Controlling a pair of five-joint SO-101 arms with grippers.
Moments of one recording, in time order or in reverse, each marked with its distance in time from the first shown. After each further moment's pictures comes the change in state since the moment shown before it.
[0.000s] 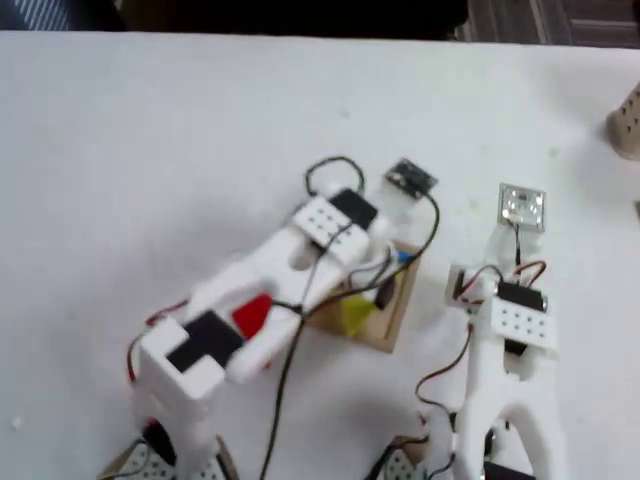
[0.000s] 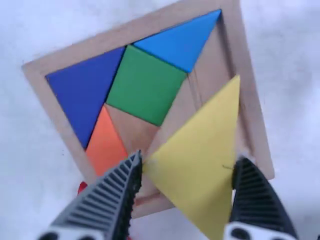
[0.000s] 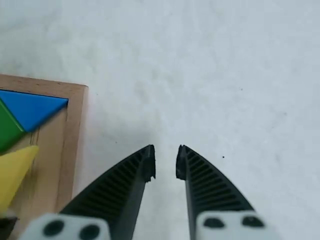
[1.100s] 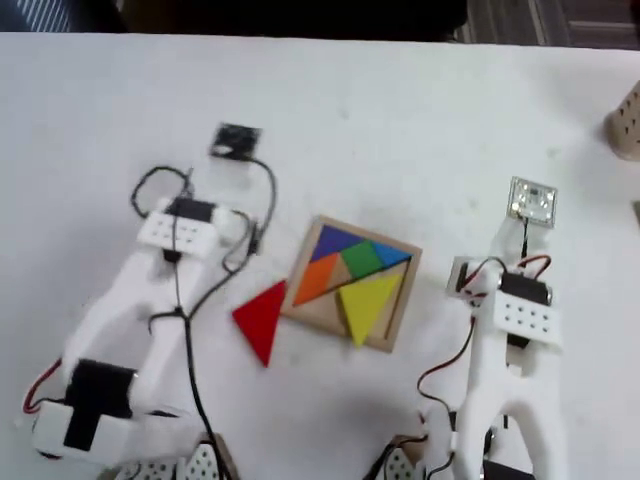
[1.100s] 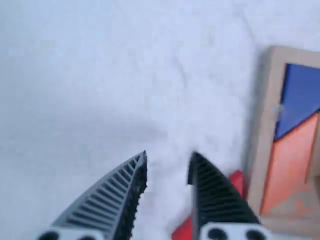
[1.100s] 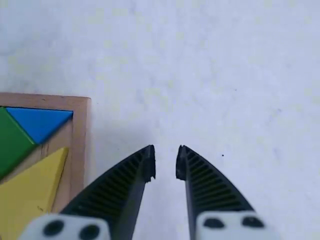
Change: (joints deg) left arm -31.2 -27.0 37.8 -23.9 -1.2; right arm 0.0 0.0 -4.1 4.3 -4.5
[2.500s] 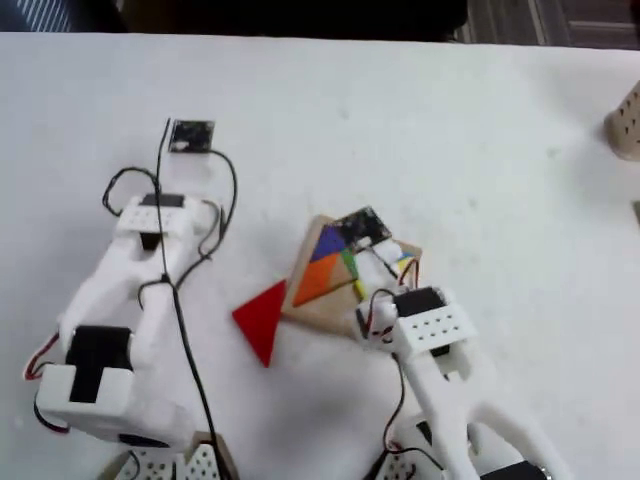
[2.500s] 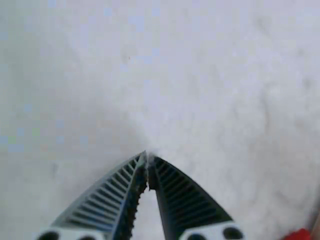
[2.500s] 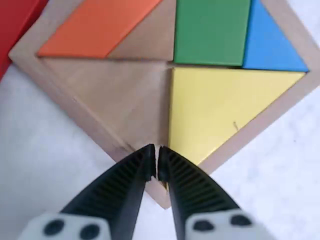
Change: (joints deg) left arm -8.0 9.8 -2.4 -7.9 0.0; right arm -34.2 0.0 7.8 2.3 11.2
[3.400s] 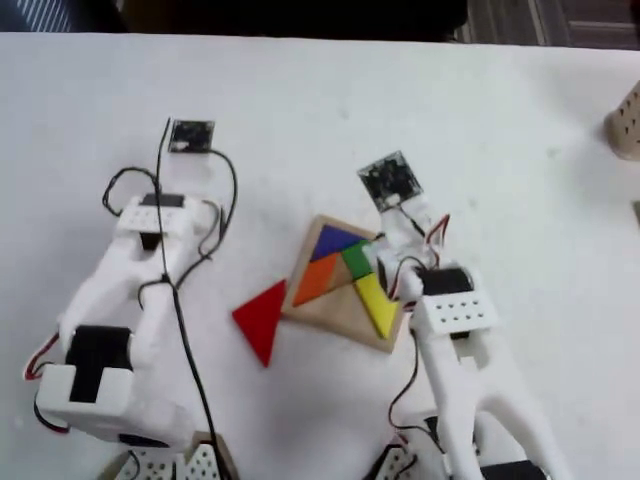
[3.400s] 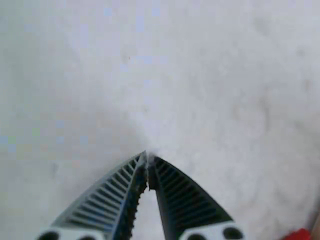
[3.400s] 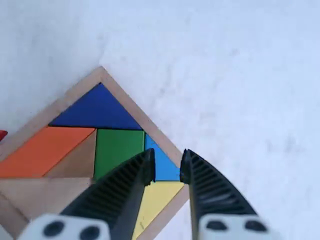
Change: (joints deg) left arm 0.0 0.0 0.0 0.0 0.0; right arm 8.9 1.1 -7.5 -18.3 8.3
